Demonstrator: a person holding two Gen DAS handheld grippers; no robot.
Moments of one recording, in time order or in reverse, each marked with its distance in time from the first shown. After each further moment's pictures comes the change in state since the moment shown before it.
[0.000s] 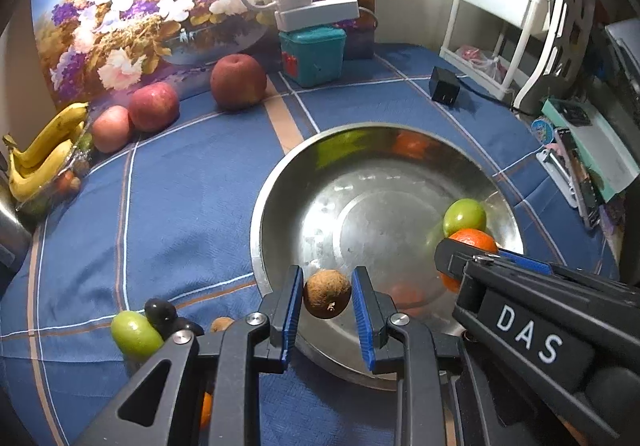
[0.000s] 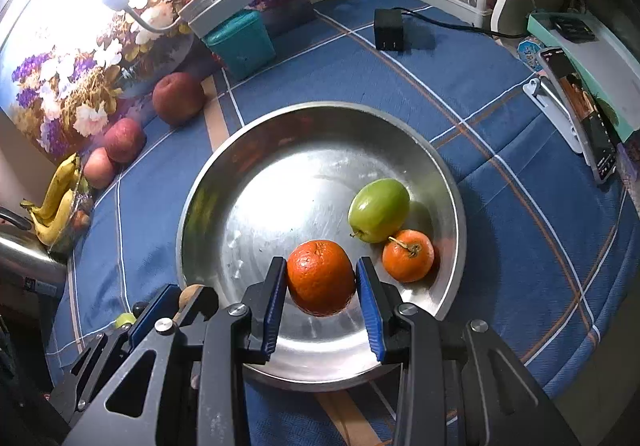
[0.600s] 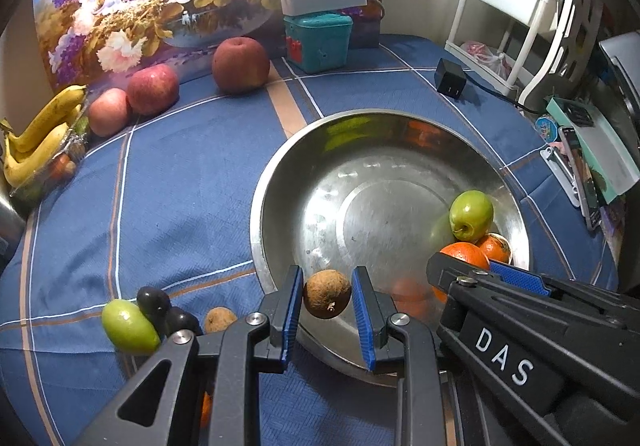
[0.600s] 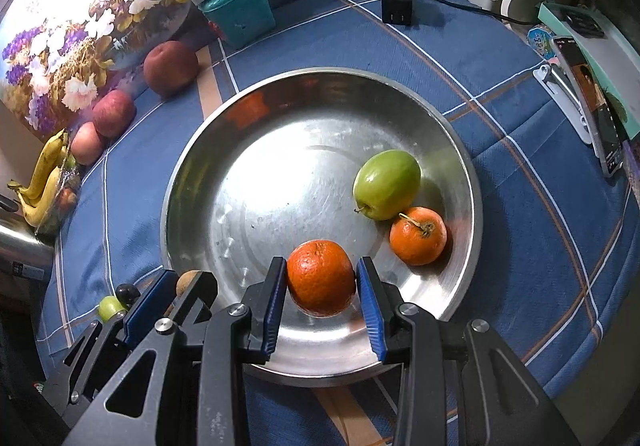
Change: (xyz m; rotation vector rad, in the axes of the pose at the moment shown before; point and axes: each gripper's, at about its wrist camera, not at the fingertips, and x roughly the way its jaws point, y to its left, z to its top) left arm 0.007 0.005 -0.003 -0.026 0.031 -0.014; right arm 0.019 0.007 -0.008 -0.022 0.066 -0.029
